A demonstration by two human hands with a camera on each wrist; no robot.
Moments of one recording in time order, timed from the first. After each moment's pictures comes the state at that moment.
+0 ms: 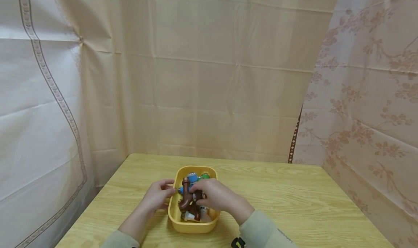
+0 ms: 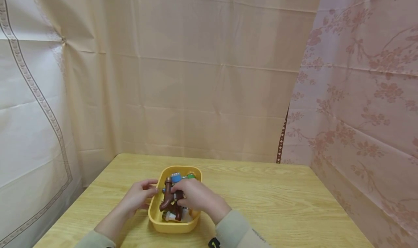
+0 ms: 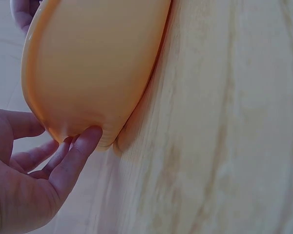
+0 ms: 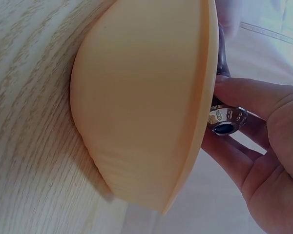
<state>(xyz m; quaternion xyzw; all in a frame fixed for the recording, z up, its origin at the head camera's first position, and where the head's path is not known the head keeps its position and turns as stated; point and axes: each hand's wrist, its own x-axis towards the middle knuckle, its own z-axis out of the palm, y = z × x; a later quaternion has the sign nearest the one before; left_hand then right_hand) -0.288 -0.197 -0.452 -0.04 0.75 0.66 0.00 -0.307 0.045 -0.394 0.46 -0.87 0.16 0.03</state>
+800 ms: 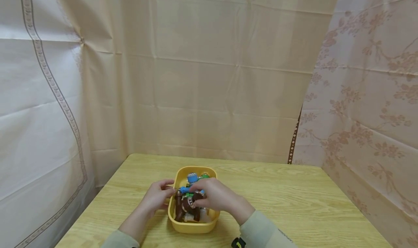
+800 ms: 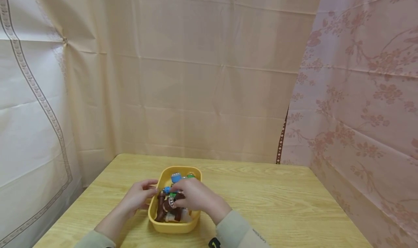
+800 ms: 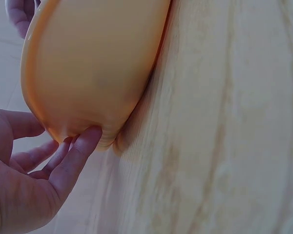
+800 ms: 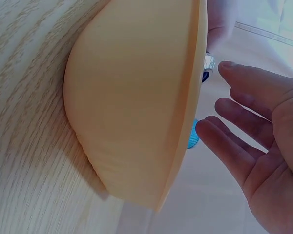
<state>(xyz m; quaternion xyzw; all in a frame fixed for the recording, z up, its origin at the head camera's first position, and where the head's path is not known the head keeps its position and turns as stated) -0.288 -0.198 -0.450 -0.04 0.76 0.65 0.00 -0.302 0.044 -0.388 0.46 -0.86 0.21 0.01</state>
